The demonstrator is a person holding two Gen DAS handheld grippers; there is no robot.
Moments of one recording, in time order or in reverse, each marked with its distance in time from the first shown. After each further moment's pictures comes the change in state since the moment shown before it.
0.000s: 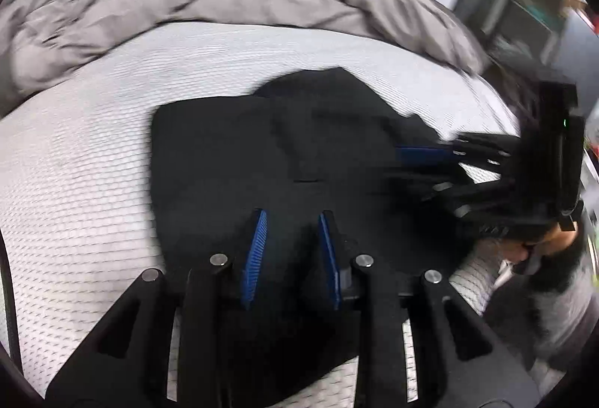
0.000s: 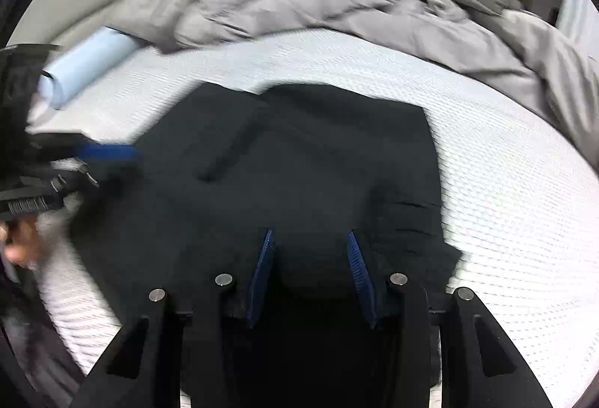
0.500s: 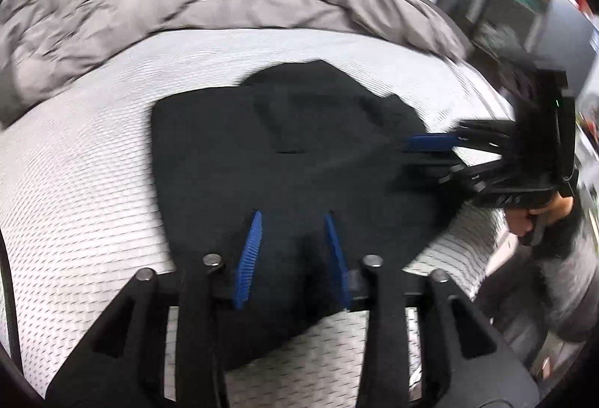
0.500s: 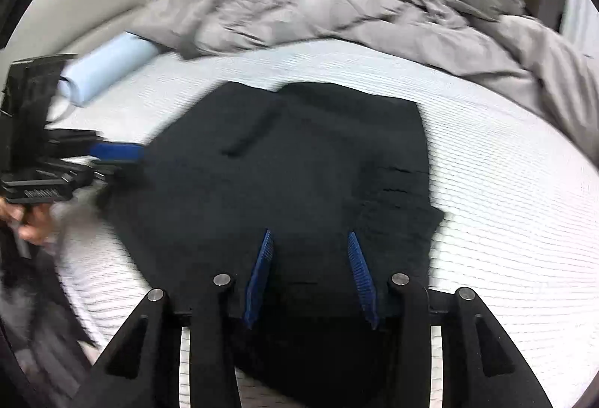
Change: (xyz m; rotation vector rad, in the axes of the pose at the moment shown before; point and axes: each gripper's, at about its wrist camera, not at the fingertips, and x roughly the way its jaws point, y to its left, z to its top) left arm -0.018 -0.015 -0.023 0.070 -0.016 -0.015; right arm -0.036 -0.015 -0.040 -0.006 -0.041 0.045
